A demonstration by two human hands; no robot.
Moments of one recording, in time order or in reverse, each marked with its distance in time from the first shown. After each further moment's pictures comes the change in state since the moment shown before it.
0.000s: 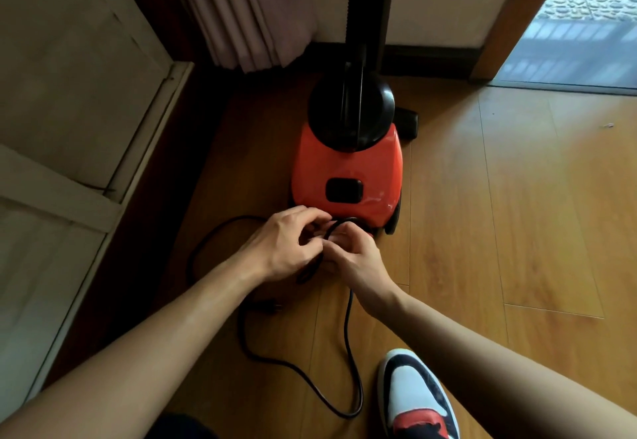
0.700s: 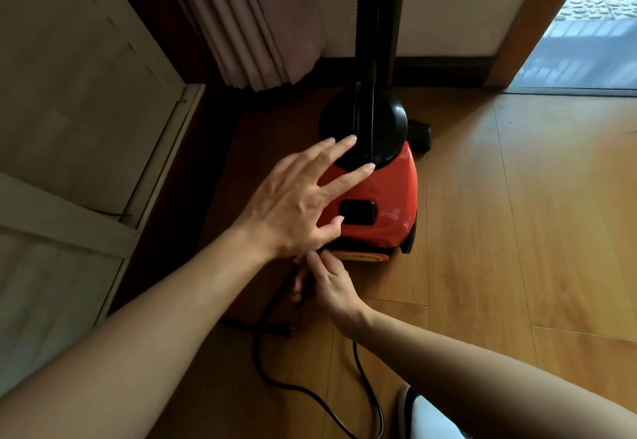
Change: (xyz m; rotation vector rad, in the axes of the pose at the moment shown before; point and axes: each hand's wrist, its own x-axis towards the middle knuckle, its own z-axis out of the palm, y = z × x) left_hand 0.038 0.028 -0.064 0.685 0.208 0.436; right_hand 0.029 0.030 0.055 0.127 -0.140 0.109
